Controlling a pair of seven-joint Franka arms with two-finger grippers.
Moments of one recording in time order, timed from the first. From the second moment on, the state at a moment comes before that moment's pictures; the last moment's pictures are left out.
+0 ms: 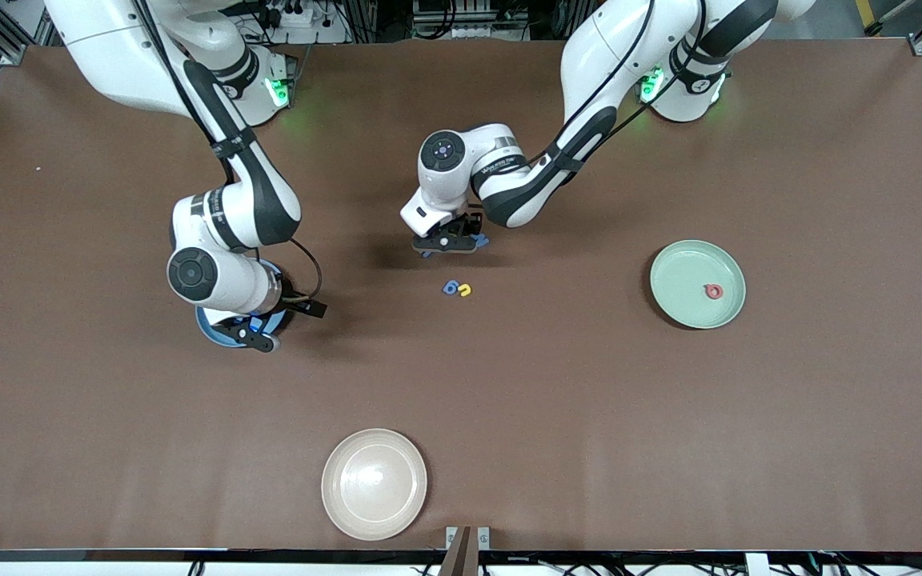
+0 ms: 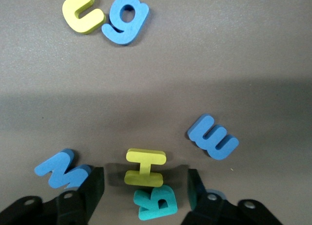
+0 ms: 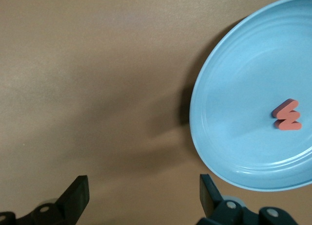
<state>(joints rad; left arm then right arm) -0.57 0.79 -0.47 -1.68 0.37 2.38 -1.14 0.25 0.46 0.06 -1.92 0.13 2.20 0.62</state>
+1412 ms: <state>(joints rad) -0.49 0.75 -0.45 -1.63 0.37 2.38 -1.14 0.26 0.46 0.07 -1.91 0.13 2.20 0.59</state>
